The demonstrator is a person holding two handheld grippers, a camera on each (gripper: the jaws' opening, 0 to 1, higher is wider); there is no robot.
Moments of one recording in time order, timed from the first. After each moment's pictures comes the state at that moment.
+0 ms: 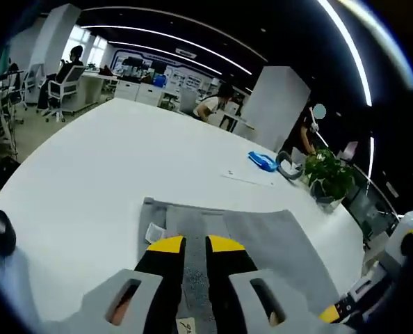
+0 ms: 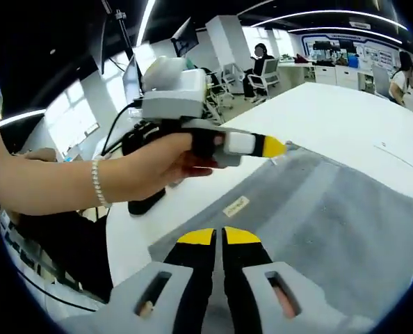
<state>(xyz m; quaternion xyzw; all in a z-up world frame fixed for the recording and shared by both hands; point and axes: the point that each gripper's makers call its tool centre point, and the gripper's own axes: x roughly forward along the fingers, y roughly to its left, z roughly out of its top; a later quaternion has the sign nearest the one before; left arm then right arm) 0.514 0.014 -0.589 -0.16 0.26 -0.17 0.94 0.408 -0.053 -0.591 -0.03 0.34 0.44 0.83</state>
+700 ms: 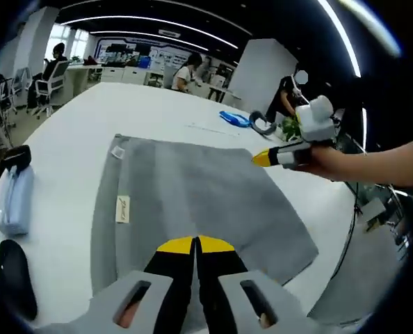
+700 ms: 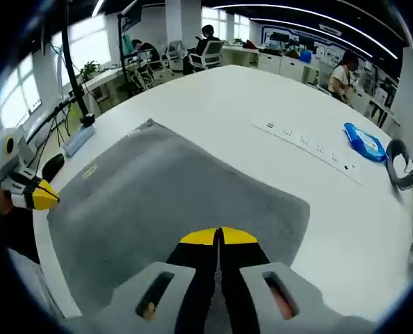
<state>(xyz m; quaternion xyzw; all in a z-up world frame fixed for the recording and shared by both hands) 0.363 -0.047 -0.612 -0.09 0.35 -0.22 0.90 0.521 -0.234 -0.632 -0.16 0.40 0.29 0.86</state>
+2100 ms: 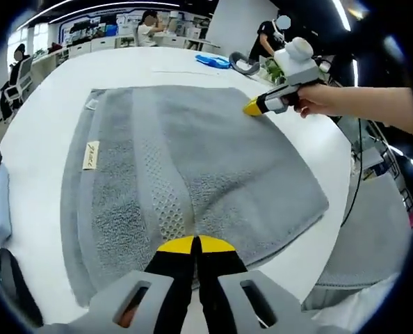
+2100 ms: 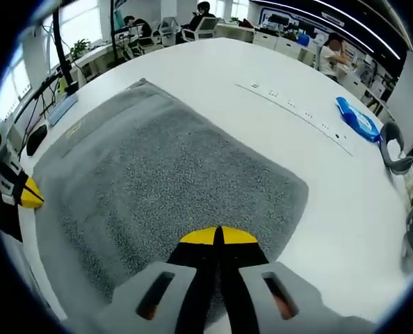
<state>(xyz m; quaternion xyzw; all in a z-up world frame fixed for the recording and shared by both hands) 0.347 -0.055 -0.657 0.05 0.45 -0.27 0.85 0.502 -0.273 -0.661 -0.19 0.44 0.26 0.84</state>
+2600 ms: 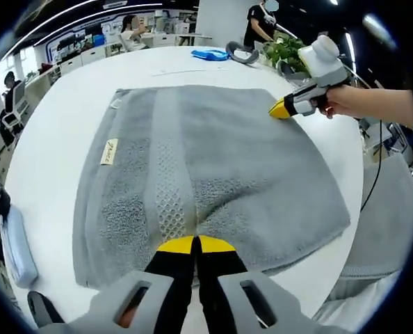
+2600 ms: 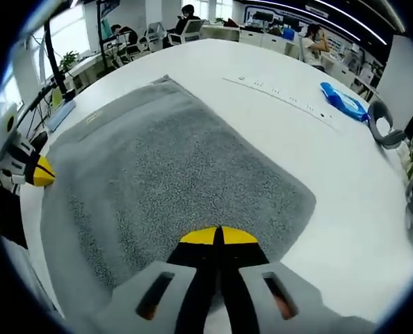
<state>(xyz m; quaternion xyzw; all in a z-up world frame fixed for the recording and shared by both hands) 0.376 -0.043 -0.658 0.10 0.46 -0.28 0.84 0.469 -0.290 -0.662 -0.14 0.44 0.23 0.86</state>
